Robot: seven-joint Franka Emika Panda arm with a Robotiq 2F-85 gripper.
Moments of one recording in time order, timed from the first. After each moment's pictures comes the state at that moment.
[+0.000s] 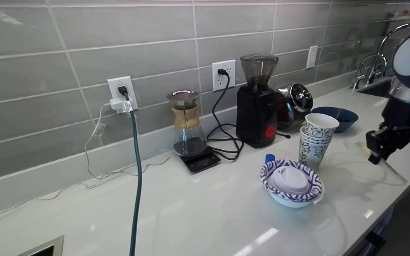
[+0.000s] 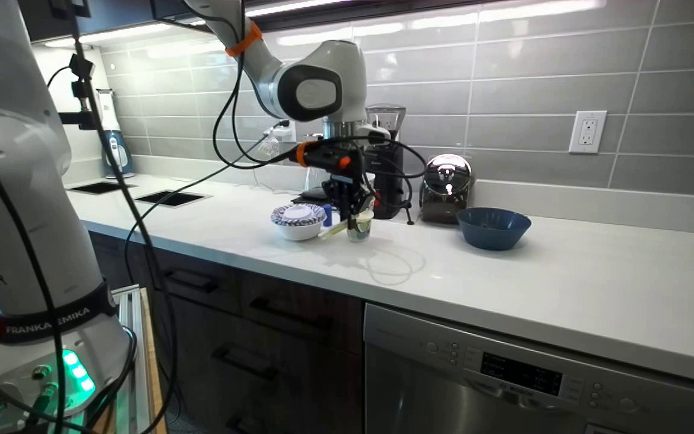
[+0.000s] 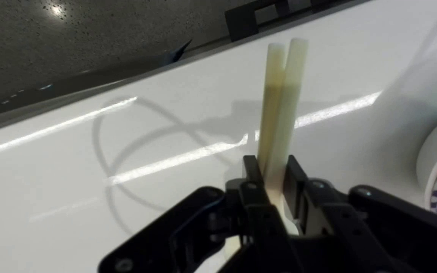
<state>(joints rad) -0.04 0.00 0.00 -2.43 0.06 2.51 -0.32</state>
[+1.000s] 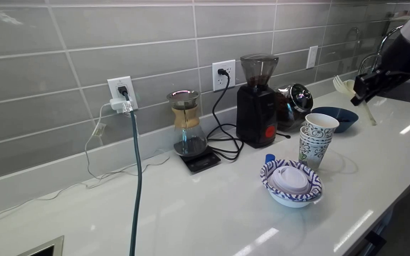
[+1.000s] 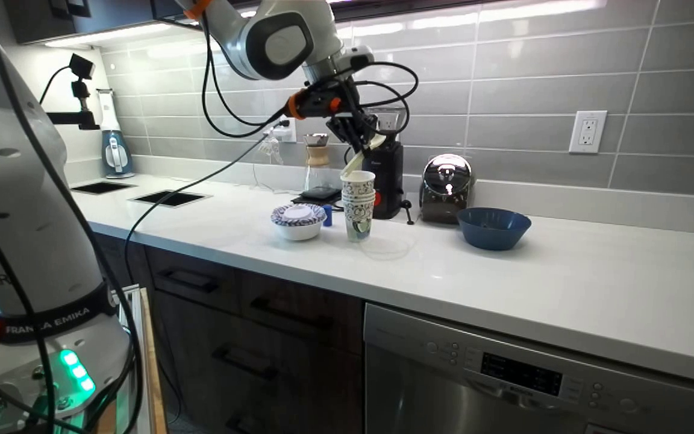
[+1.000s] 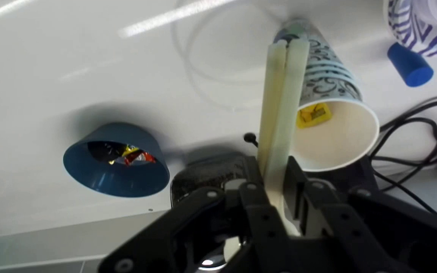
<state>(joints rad) 0.05 -0.23 -0.01 -2.49 0.12 2.80 -0.26</state>
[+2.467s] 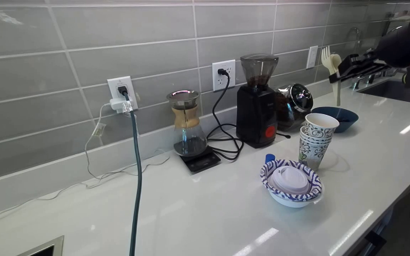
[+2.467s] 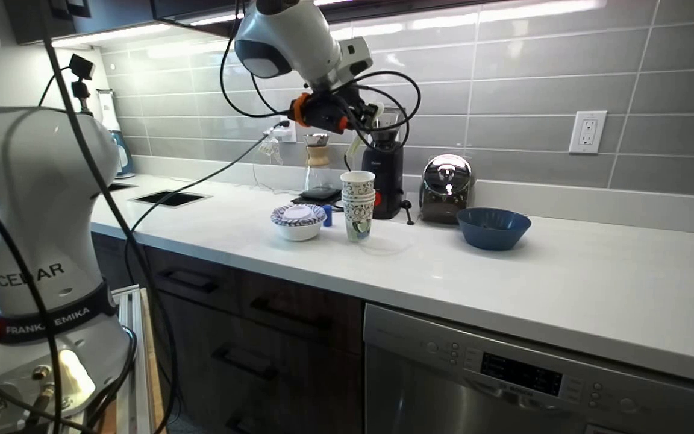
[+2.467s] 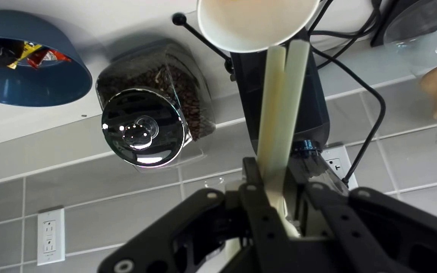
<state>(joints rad) 0.97 -0.27 -0.74 -2.41 1.27 3.10 -1.33</state>
